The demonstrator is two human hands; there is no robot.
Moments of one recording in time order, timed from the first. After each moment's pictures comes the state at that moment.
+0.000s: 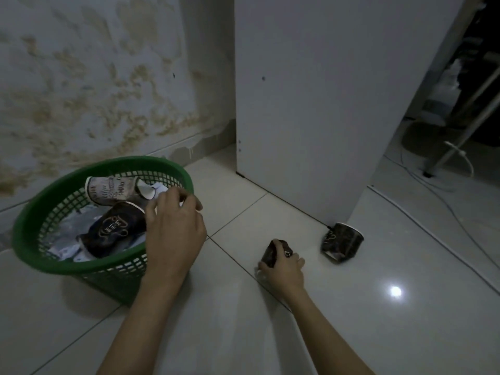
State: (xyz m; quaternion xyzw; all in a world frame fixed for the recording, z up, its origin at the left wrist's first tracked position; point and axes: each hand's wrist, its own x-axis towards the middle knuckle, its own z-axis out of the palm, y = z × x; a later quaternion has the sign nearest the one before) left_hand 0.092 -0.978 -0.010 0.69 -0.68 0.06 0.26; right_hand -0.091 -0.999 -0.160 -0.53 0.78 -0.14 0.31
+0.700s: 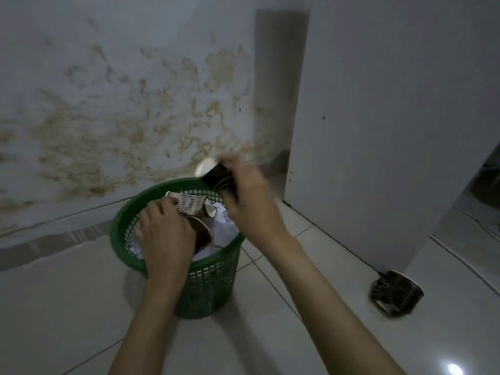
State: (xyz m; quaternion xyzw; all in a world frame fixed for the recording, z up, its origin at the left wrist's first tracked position) left_hand 0.167 -0.972 0.012 0.82 -0.48 0.07 0.30; right_hand 0.045 -1.011 0.059 -0.80 0.38 -0.45 0.12
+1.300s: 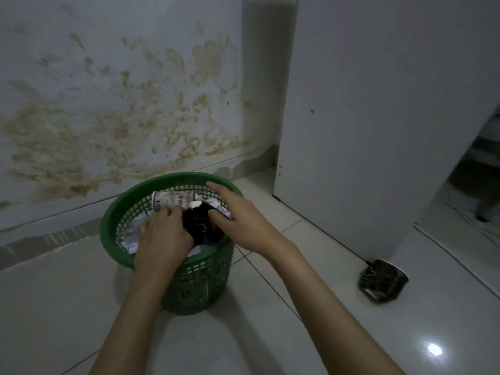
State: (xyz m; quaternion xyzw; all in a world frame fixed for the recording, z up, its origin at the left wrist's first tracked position) left_hand 0.179 -0.986 0.001 0.79 -0.59 0.00 0.17; right_hand 0.038 -1.019 0.027 -0.83 0.39 -0.29 0.27
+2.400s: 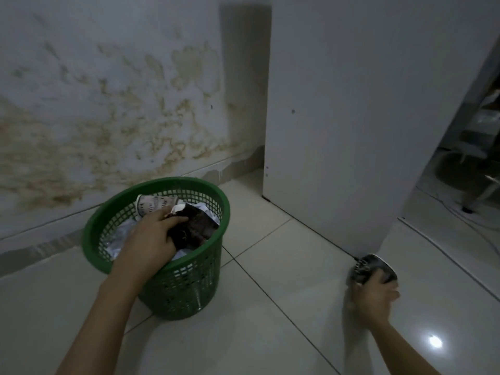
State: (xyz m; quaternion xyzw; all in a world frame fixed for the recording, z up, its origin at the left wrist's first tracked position) left_hand 0.182 -0.984 0.009 0.71 -0.68 -0.04 0.17; right_hand -0.200 -1.014 -0.160 -0.40 0.87 -0.23 0.17
